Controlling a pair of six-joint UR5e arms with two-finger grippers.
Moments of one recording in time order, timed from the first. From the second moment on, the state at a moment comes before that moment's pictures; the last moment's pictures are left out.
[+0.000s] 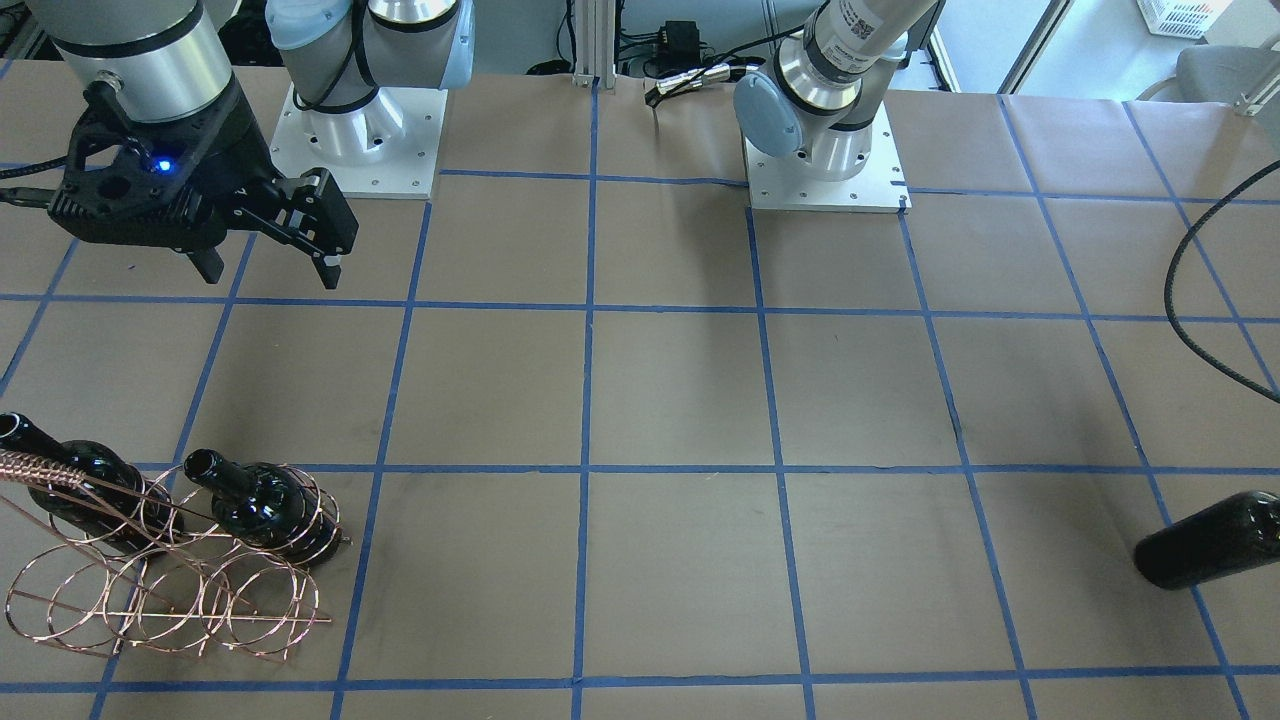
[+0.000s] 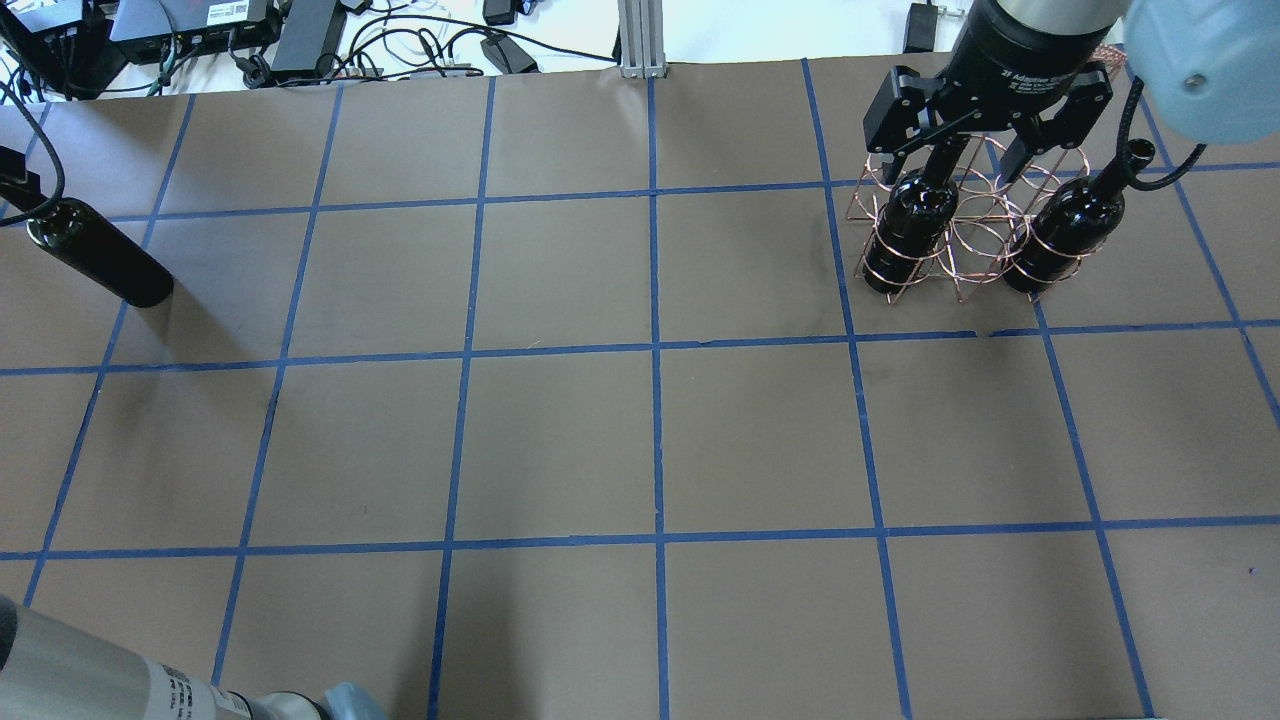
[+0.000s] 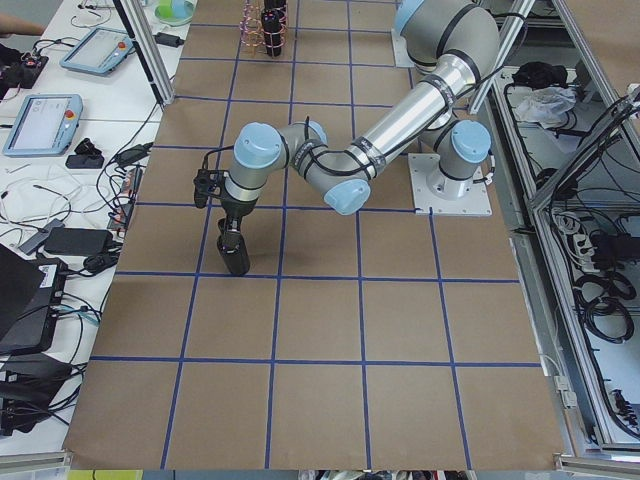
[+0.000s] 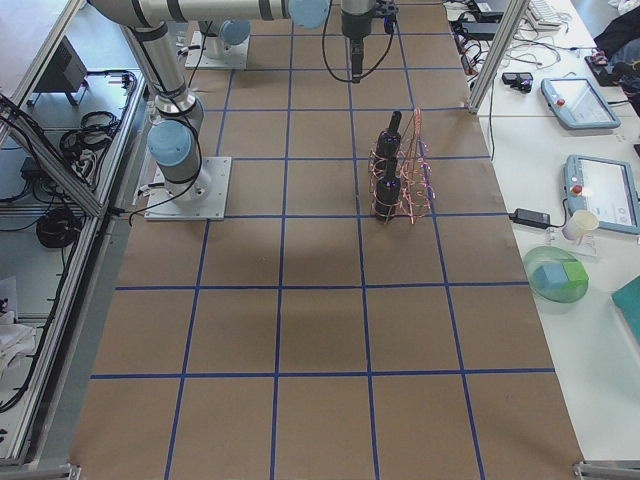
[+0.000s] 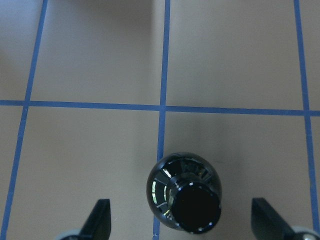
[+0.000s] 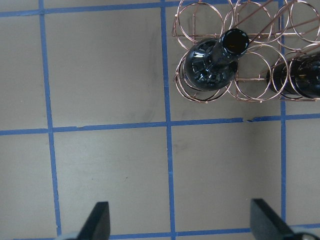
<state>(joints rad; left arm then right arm) -0.86 -1.97 -1.48 -0.94 1.36 0.62 1.57 -1.54 1.51 -1.62 -1.57 0.04</state>
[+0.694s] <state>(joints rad) -0.86 -2.00 -1.48 -0.90 1.34 0.62 1.57 -1.54 1.51 -1.62 -1.57 0.04</state>
